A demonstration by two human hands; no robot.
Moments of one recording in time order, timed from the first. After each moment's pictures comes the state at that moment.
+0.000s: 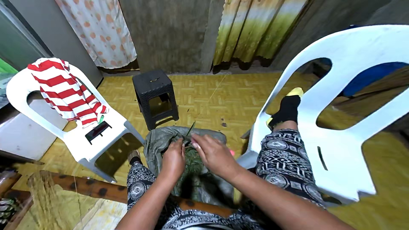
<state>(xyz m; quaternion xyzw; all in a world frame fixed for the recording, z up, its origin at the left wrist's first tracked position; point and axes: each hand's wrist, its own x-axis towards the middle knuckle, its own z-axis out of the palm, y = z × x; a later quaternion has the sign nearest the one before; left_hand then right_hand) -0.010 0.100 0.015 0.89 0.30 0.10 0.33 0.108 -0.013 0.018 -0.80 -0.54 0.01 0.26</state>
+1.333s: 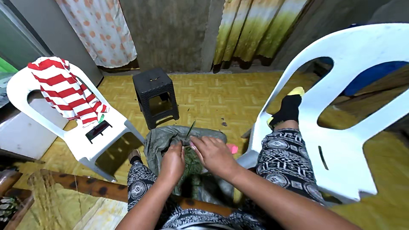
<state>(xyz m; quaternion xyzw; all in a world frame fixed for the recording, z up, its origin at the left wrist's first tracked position) -0.018 0.098 0.012 0.89 0.30 0.10 0.33 0.105 -0.012 0.010 -0.79 -0.58 -0.07 0.20</state>
